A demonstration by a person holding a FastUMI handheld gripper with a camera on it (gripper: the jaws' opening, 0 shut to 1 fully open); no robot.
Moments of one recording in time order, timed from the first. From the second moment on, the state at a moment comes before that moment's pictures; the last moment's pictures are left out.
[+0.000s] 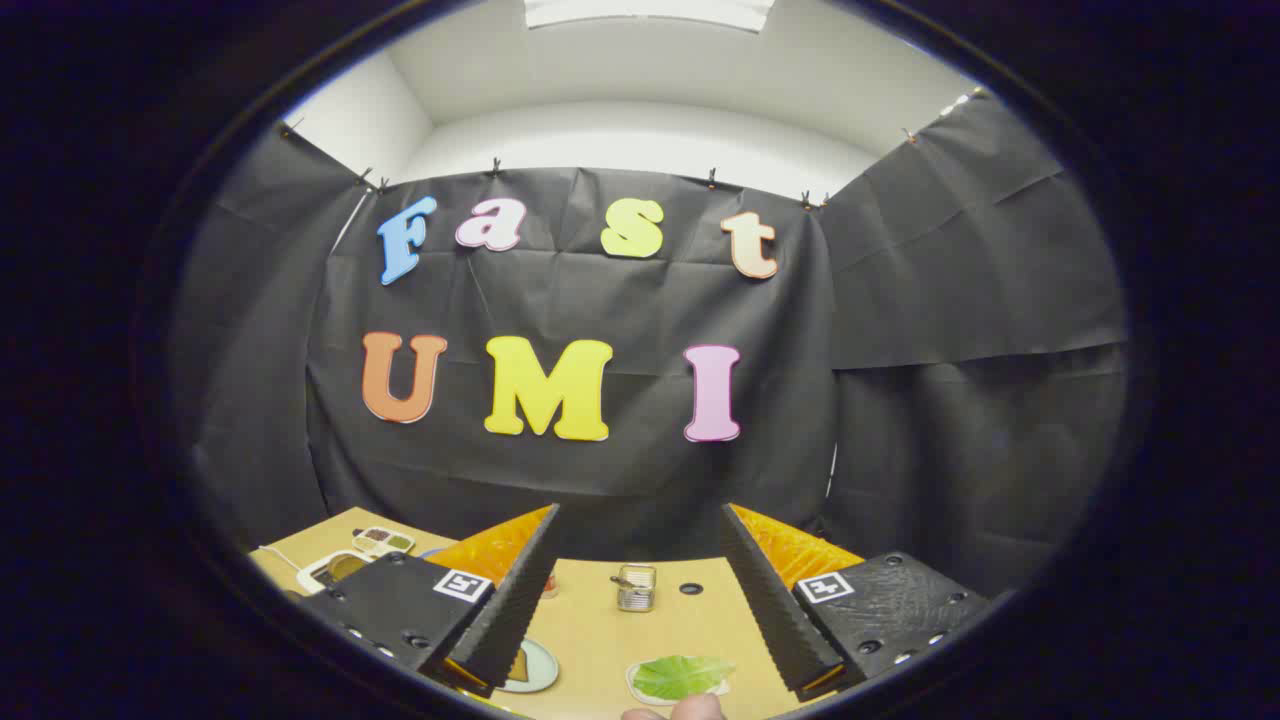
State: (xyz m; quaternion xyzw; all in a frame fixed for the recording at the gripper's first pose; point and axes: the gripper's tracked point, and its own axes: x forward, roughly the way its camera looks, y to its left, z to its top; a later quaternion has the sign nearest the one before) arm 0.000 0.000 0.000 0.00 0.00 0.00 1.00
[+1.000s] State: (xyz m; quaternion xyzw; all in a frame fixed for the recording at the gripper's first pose) arm 0.014 -0.005 0.003 -0.01 -0.01 0.02 1.00
